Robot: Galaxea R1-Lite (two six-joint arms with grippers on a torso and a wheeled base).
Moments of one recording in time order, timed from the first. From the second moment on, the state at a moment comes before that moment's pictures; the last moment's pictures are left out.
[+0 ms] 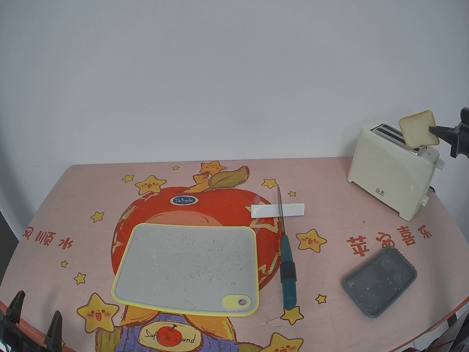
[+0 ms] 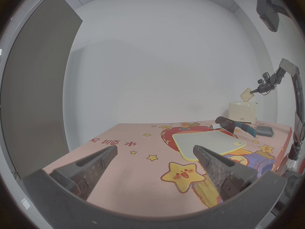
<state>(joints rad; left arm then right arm) 0.01 0.02 -0.02 0.00 -0.02 0.01 -0.44 1.67 -1.24 -0.06 0.82 -0.40</state>
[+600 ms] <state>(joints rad) 0.01 0.02 -0.02 0.00 -0.02 0.01 -0.43 1.70 -1.26 -0.04 0.82 -0.45</state>
